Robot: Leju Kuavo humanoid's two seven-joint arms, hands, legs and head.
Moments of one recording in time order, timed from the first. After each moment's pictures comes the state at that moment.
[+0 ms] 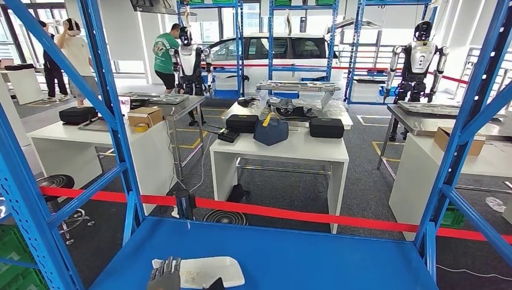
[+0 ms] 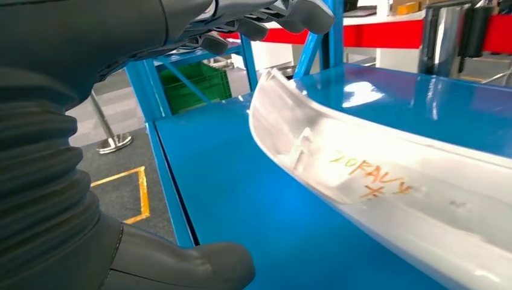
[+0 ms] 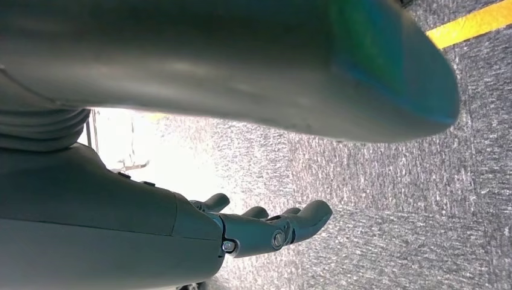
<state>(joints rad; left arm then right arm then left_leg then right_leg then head) -0.74 -0.19 -0.48 -0.24 -1.16 0.27 0.11 -0.06 0.11 -1.08 -0.18 1.07 0.05 -0.18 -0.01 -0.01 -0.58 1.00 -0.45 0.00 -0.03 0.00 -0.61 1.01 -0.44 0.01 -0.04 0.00</state>
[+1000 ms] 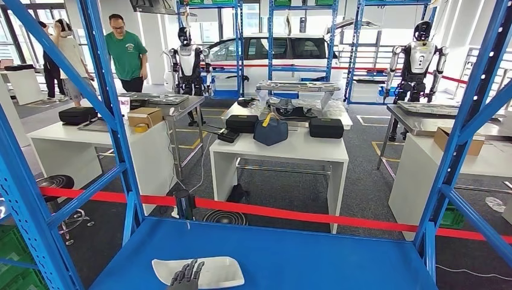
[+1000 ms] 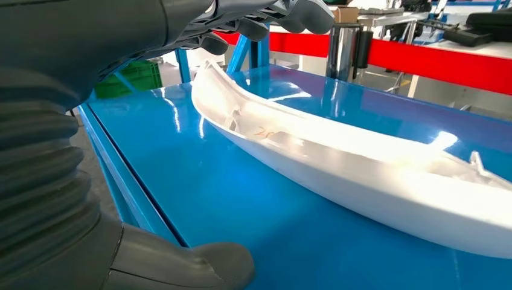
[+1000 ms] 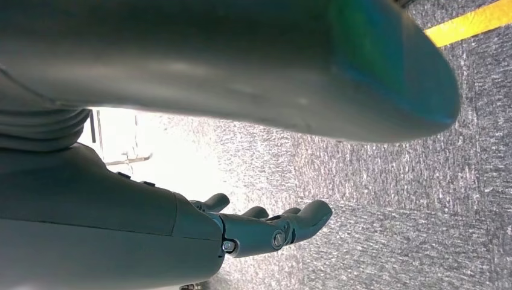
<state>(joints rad) -0.67 -0.24 -0.44 -0.24 -1.14 0.38 -0.16 -0.06 0.11 -1.08 -0.18 1.10 0.05 -0.18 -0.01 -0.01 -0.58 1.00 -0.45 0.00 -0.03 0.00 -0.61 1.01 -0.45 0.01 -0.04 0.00</state>
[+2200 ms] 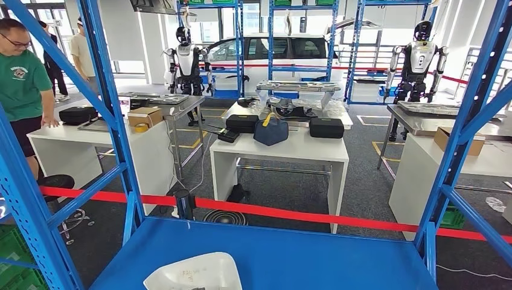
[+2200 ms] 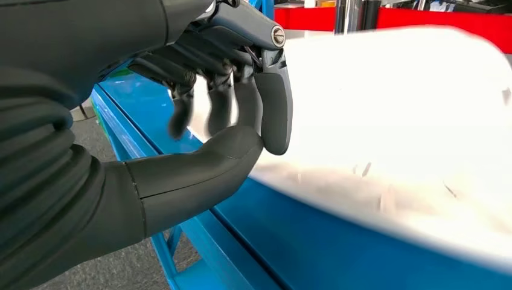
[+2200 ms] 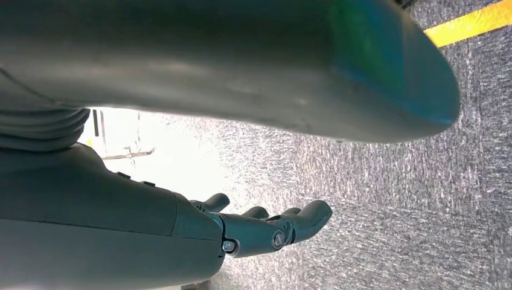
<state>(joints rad) -0.63 -0.26 -0.42 -0.24 -1.17 0.37 -0.14 -0.06 0.11 -1.08 -0.18 1.12 0.06 -0.18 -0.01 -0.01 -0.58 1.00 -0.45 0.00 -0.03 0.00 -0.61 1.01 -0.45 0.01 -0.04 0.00</state>
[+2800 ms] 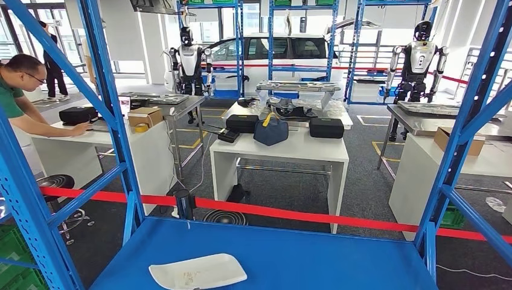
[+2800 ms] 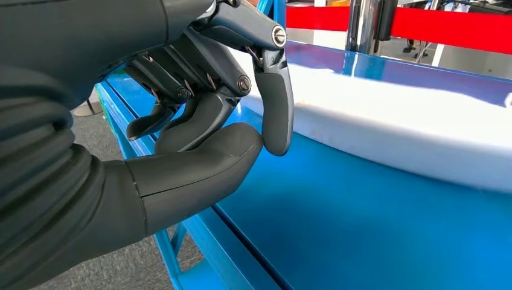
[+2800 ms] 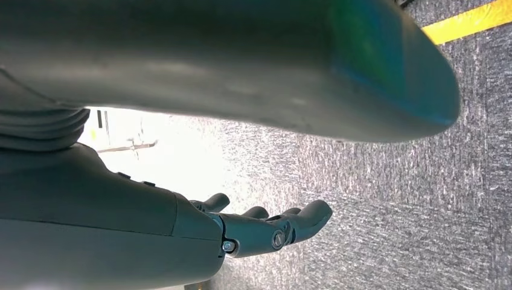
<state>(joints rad) -0.62 -0.25 -0.39 -0.24 -1.18 0.39 -0.15 -0.06 0.11 -1.07 -0.18 1.14 0.07 -0.18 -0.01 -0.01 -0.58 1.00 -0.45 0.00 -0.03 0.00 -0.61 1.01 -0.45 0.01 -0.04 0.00</state>
